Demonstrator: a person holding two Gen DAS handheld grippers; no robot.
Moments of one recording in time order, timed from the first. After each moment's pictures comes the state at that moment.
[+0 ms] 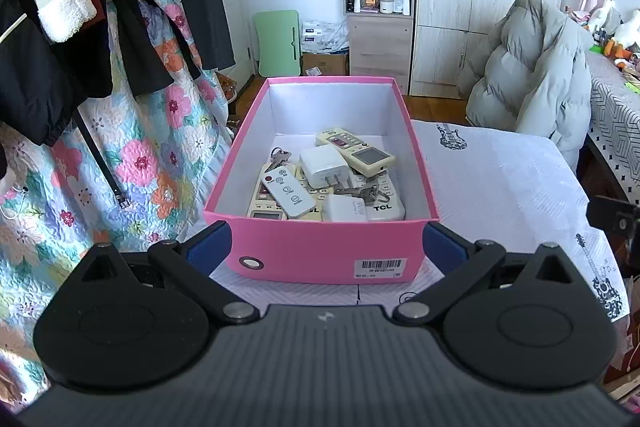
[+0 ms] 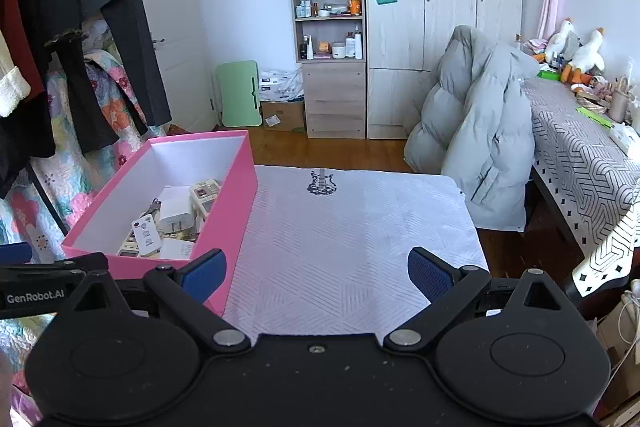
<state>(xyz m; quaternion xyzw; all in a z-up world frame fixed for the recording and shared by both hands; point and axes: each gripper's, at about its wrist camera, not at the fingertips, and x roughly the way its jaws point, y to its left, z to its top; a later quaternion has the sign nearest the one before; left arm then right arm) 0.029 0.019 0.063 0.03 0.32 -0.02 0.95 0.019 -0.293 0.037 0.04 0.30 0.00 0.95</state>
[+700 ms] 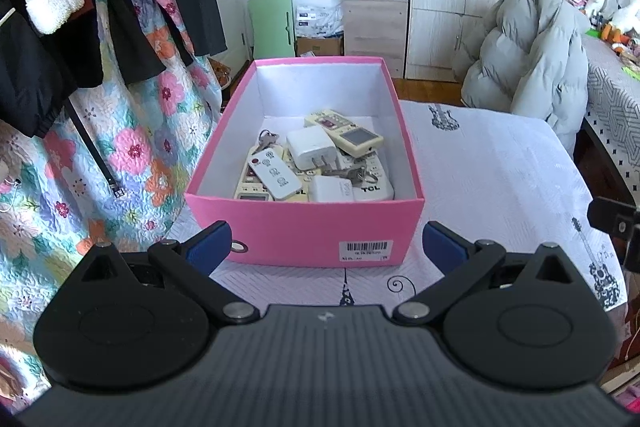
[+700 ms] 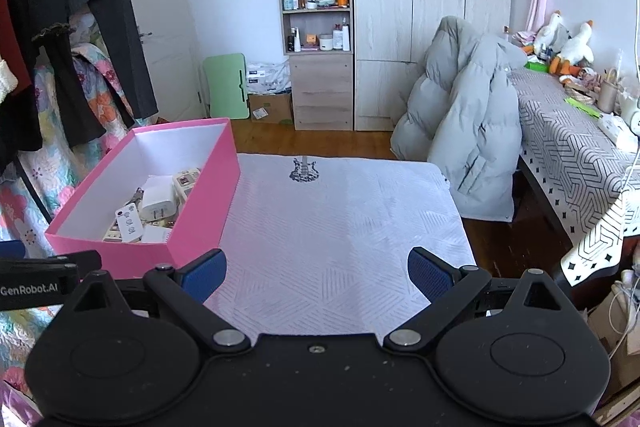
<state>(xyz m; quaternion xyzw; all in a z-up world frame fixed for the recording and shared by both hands) 0.030 0.005 0.054 0.04 0.35 -0.02 0.94 0.016 -0.304 0.026 0.04 0.31 -0.02 0.95</state>
